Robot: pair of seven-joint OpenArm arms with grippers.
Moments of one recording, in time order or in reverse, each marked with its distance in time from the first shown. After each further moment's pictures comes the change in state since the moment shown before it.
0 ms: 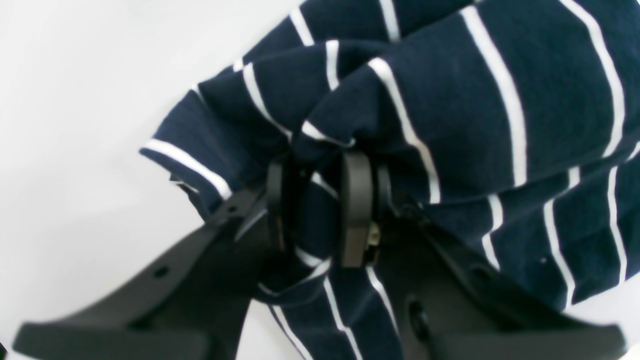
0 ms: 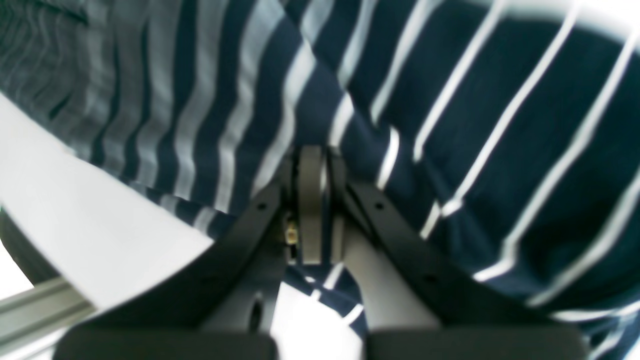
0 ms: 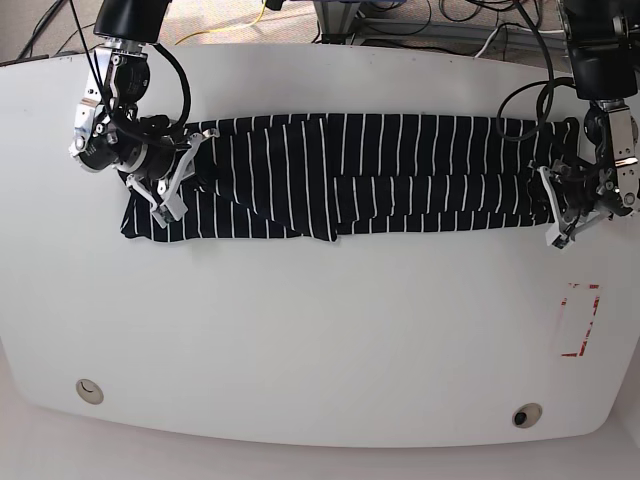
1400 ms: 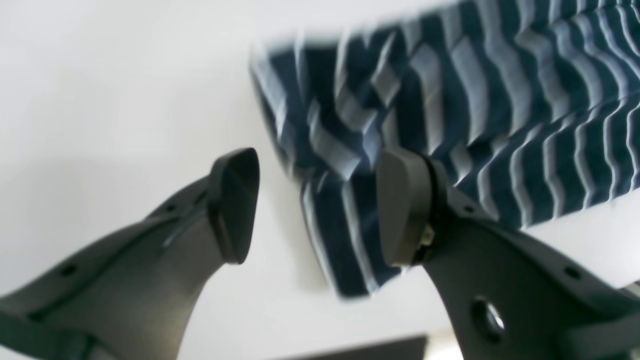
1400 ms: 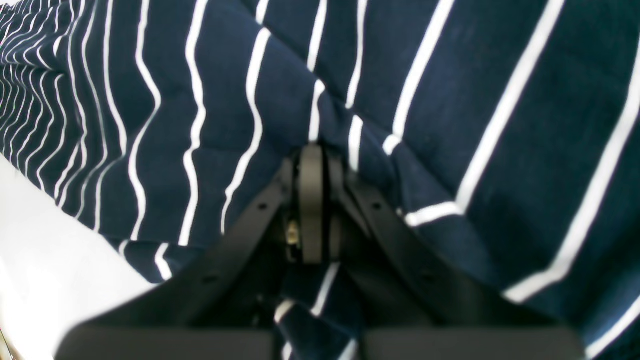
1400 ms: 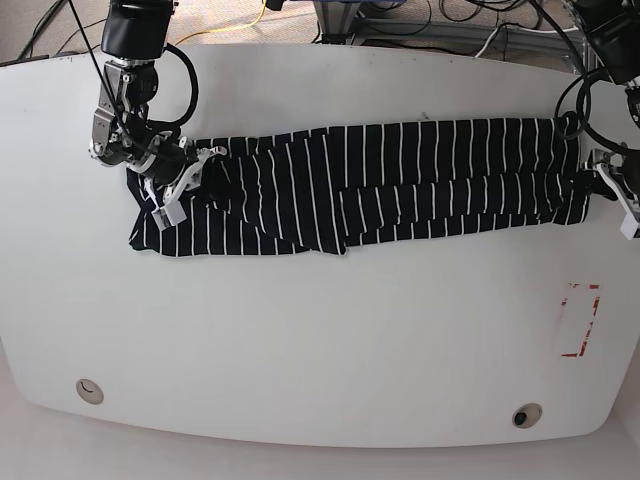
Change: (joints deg) left arm 4.4 -2.4 -26.6 5.7 -24.1 0.0 18.3; right arm 3.0 0.1 -2.6 -20.0 -4.3 1.6 23.1
